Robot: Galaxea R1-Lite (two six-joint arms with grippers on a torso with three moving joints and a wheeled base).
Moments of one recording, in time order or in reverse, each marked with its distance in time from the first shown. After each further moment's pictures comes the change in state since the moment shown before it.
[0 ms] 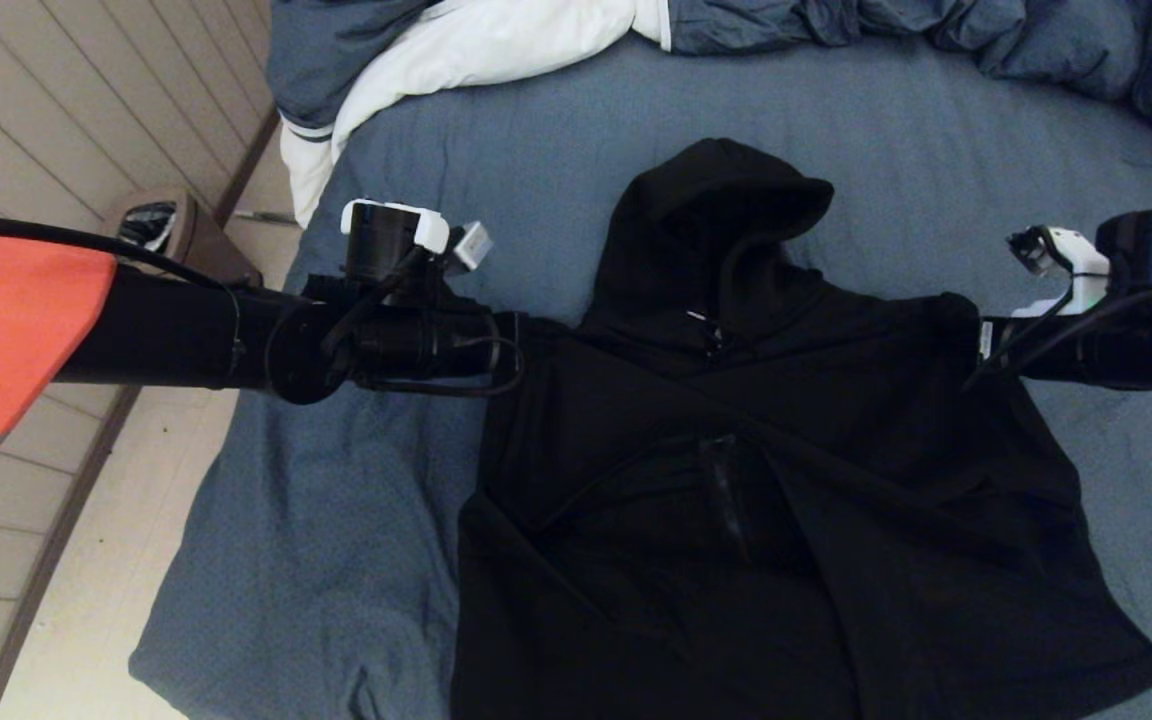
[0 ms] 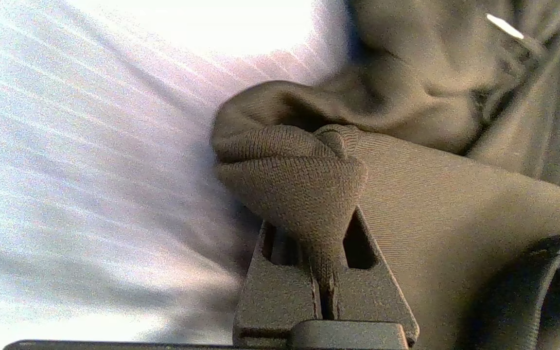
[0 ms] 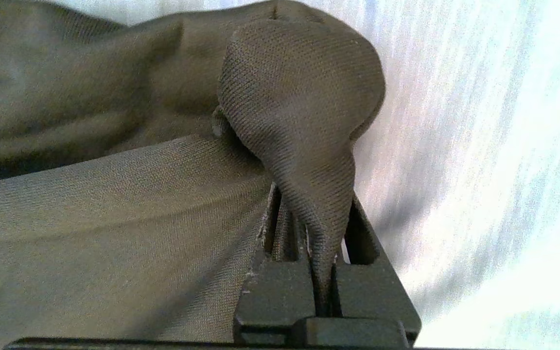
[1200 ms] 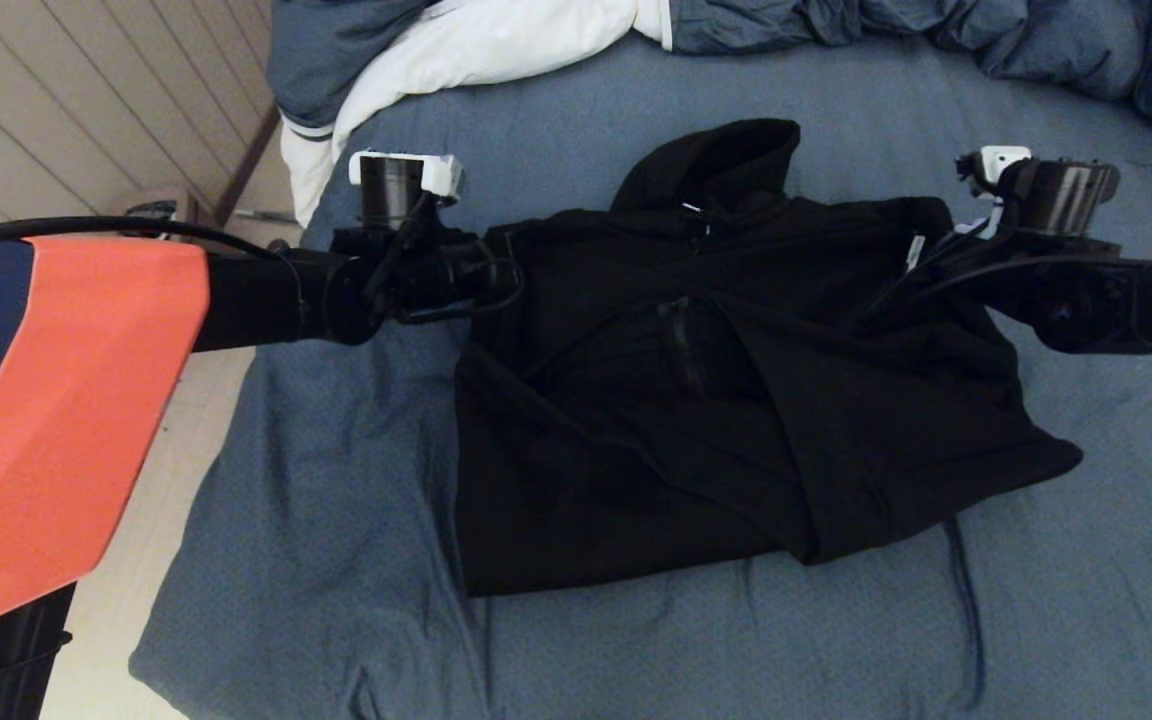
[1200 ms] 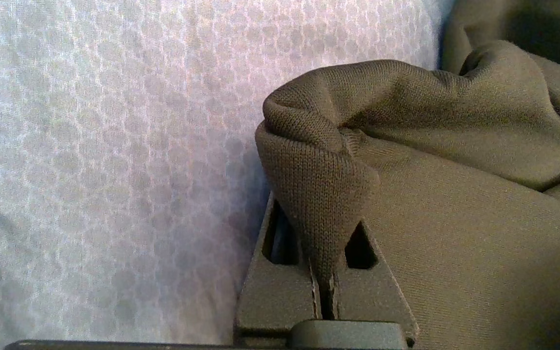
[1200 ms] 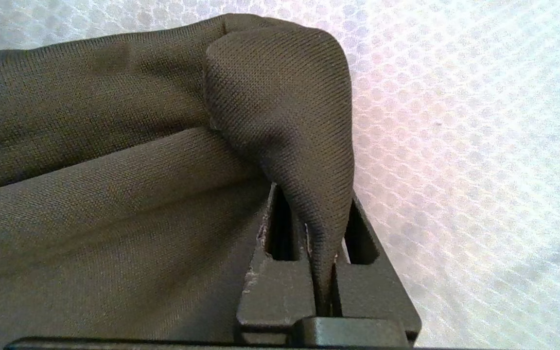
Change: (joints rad) left arm 0.055 0.213 -0.429 0.000 0.215 -0.058; right arm 0.128 0.234 -0.329 -0.285 -0.402 0.072
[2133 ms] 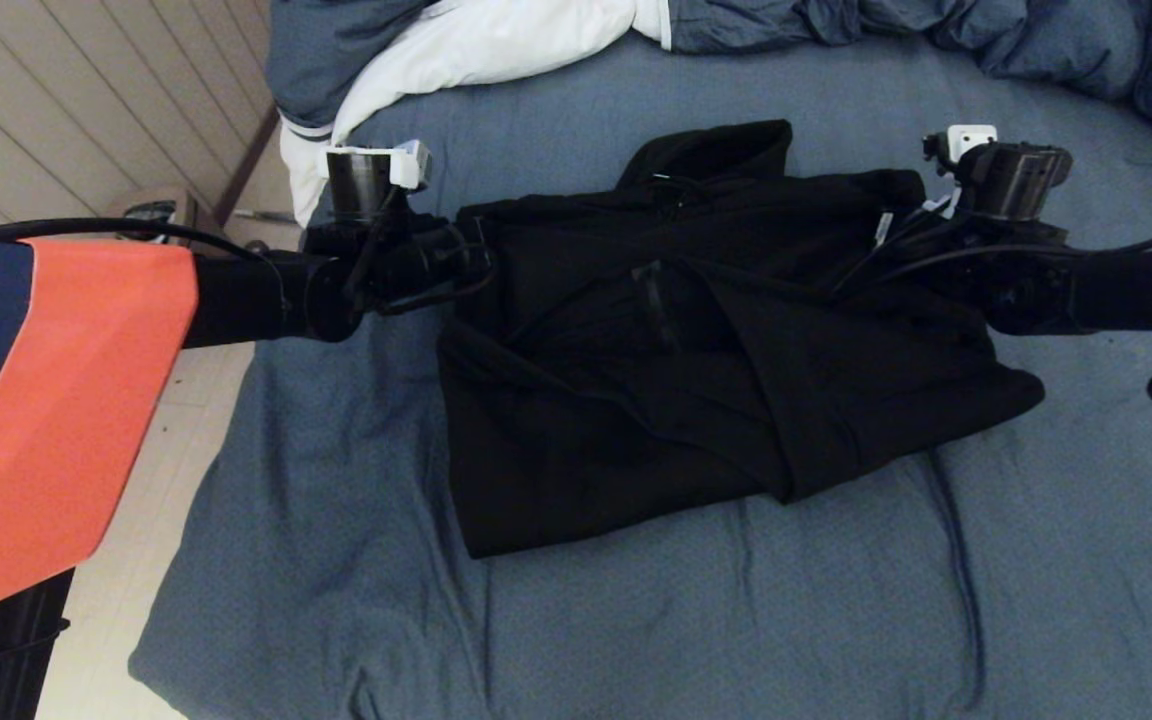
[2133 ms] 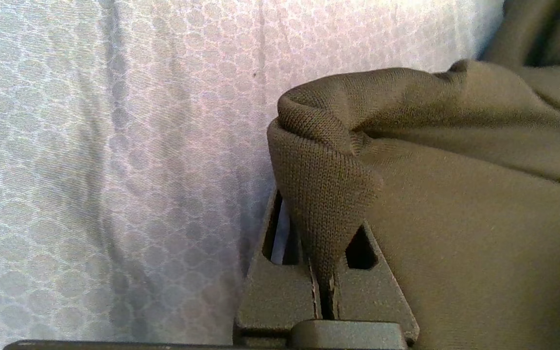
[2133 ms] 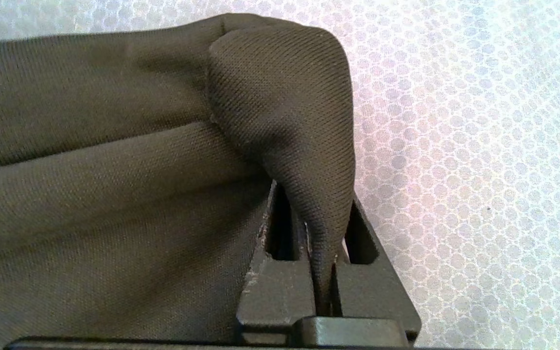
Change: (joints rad) left arm 0.075 0.014 -0.008 -0.090 0.032 0.021; right arm 0.045 0.115 -0.208 -0.001 -0.061 -0.020
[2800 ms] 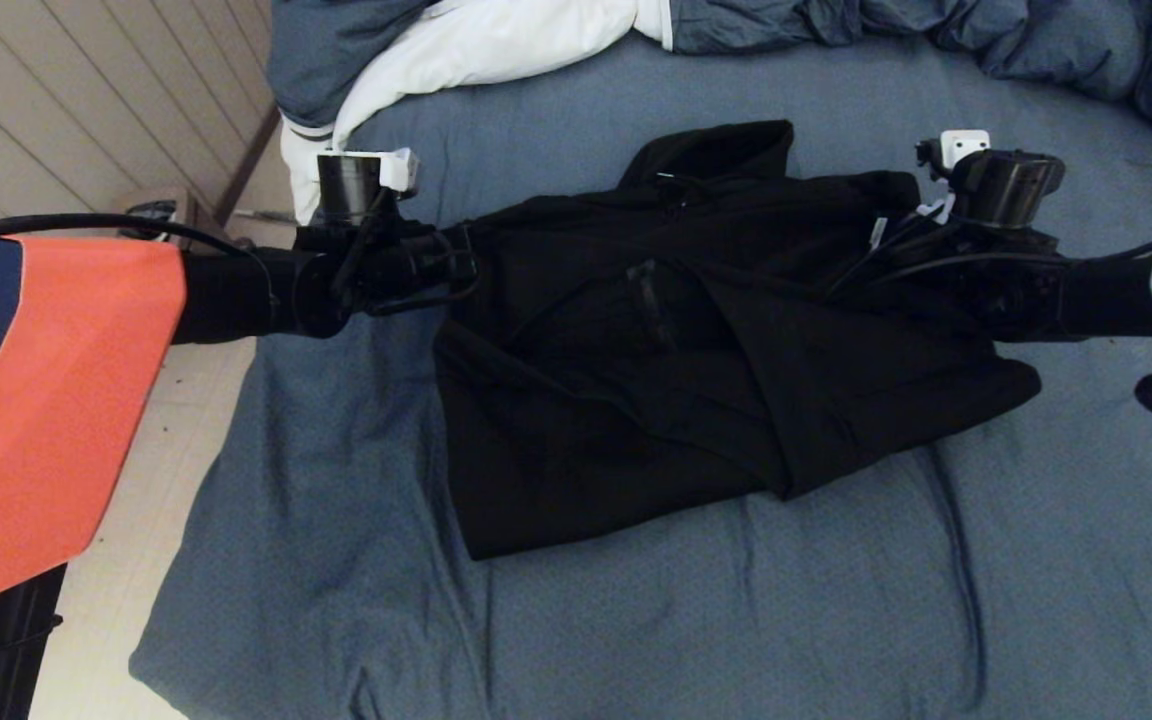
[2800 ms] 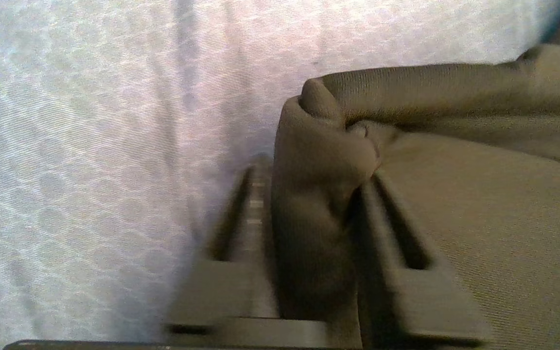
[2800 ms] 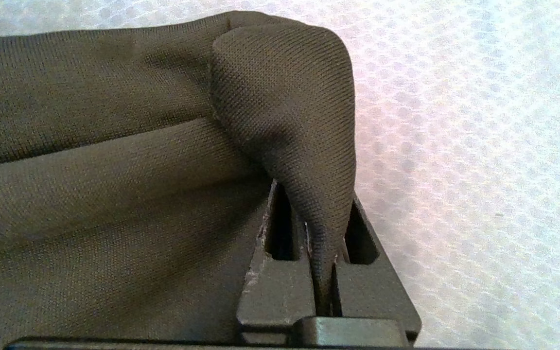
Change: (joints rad) left arm 0.006 -0.005 0.002 0.060 0.008 0.031; right arm 0.005 0.012 0.010 -0.044 0.010 -0.013
